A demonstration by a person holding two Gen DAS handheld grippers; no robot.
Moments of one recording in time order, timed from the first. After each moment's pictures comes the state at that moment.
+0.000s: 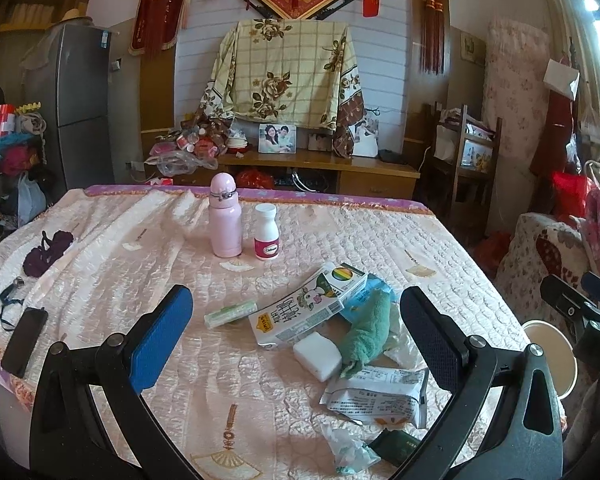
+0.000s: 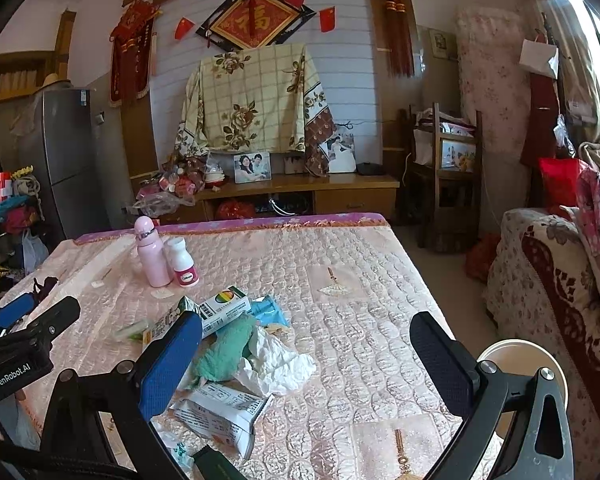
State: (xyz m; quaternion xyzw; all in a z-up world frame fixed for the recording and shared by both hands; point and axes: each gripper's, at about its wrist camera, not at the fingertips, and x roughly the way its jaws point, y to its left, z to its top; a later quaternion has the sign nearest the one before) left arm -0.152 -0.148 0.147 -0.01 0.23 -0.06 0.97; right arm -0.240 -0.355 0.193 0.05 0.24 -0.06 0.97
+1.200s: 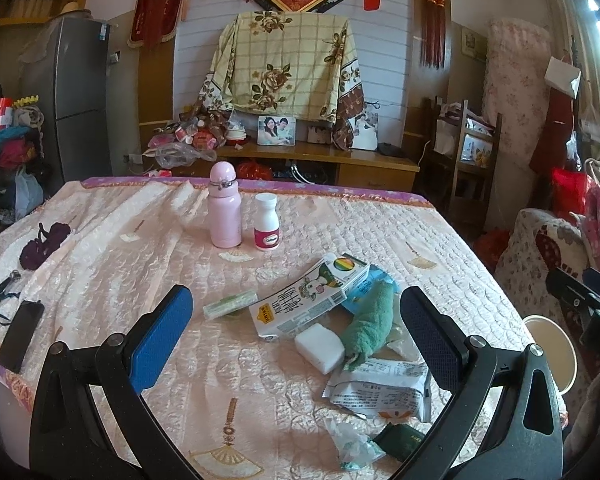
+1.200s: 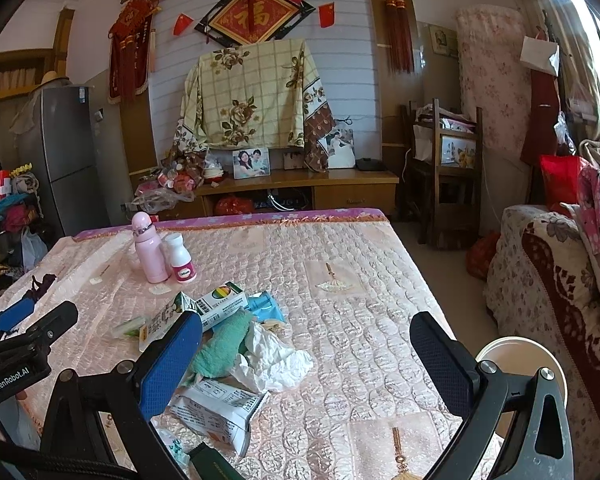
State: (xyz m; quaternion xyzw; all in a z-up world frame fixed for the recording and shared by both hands) left arm -0.152 -0.146 0.129 -0.01 0.25 -0.06 0.97; right arm -0.234 -0.355 0.190 0.05 0.25 -0.06 0.97
